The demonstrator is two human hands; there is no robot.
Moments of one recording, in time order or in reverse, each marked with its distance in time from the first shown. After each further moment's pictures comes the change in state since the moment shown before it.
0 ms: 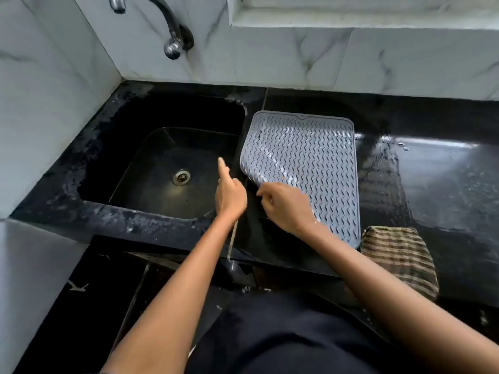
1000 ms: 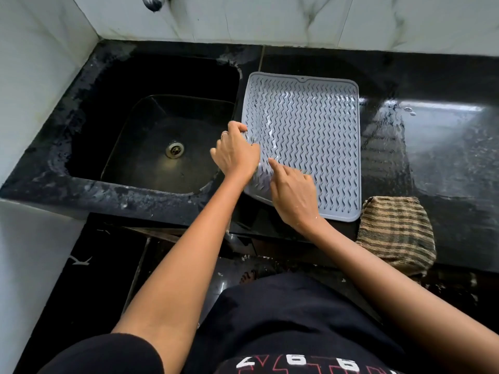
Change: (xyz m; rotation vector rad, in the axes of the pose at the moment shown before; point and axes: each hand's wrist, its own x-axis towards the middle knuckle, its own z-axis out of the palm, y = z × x) left_hand 0.005 0.037 0.009 0.406 0.163 0.083; right_hand -0.025 0.022 0.033 -0.204 0.095 0.059
